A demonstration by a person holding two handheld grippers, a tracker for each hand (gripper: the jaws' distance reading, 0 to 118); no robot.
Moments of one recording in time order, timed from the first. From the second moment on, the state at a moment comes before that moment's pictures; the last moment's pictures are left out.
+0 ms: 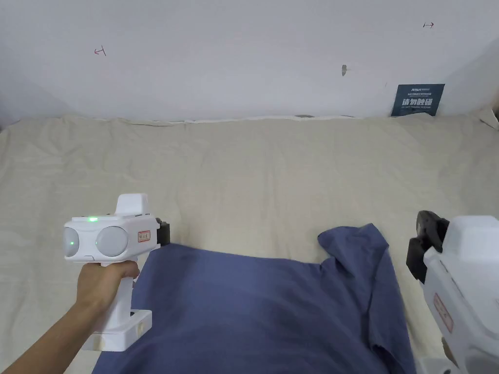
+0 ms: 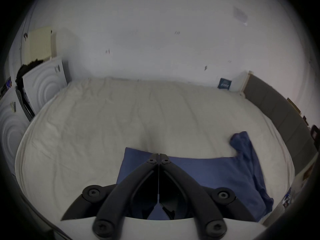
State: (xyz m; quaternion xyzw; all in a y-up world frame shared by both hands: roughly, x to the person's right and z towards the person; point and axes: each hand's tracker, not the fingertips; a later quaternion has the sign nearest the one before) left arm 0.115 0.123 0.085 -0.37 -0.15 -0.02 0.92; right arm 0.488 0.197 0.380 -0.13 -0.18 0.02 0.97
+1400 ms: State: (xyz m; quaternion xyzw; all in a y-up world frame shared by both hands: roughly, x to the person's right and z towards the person) left arm 0.111 0.096 0.069 -0.37 -0.13 -0.03 0.92; right arm 0.575 0.022 0.203 -0.48 -0.18 0.01 0.86
